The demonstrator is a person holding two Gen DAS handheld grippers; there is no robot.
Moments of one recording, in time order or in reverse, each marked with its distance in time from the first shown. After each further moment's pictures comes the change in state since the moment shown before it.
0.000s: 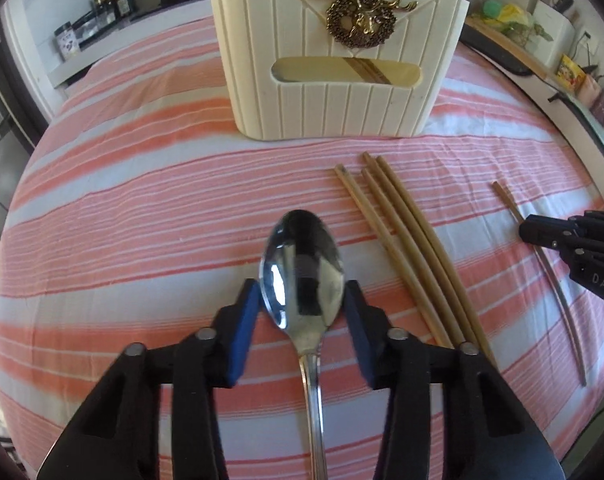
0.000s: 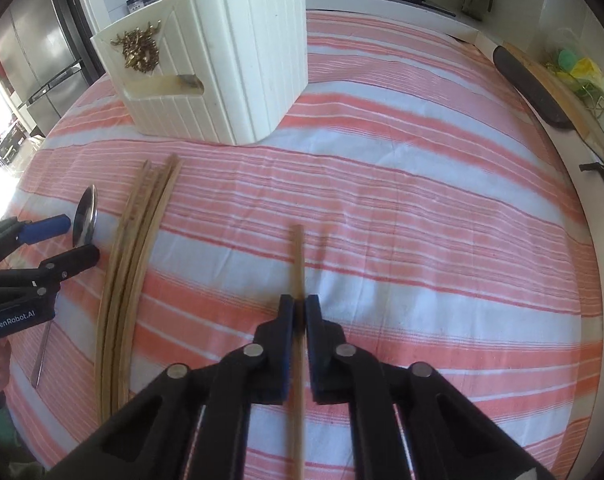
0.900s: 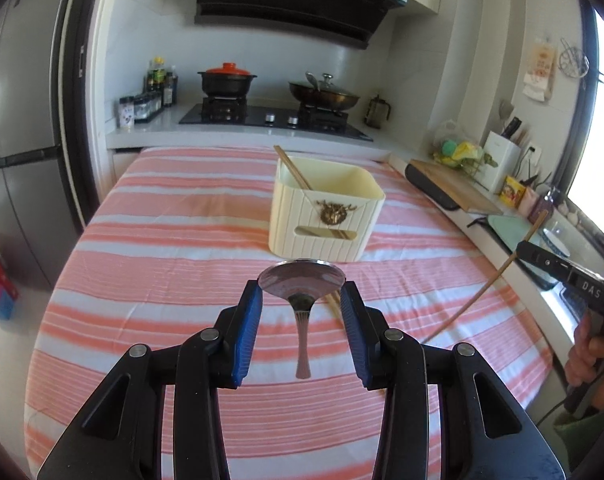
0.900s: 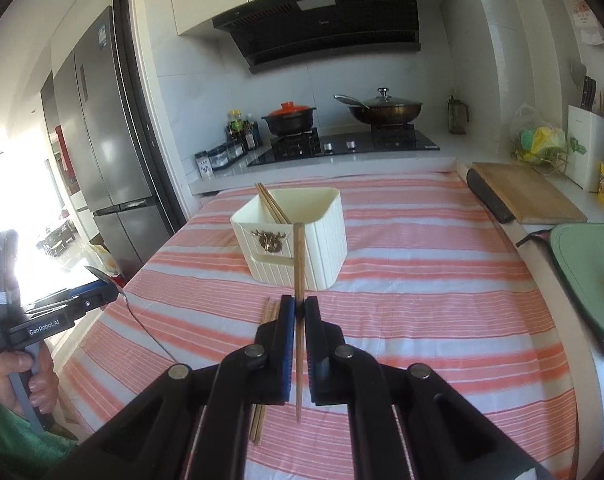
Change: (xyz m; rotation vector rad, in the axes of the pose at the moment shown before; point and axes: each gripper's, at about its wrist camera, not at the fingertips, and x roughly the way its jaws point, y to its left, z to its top) left arm -0.190 0.046 -0.058 -0.140 -0.453 -0.125; right arm -0.201 0.018 -0.062 0.048 -0.566 0.158
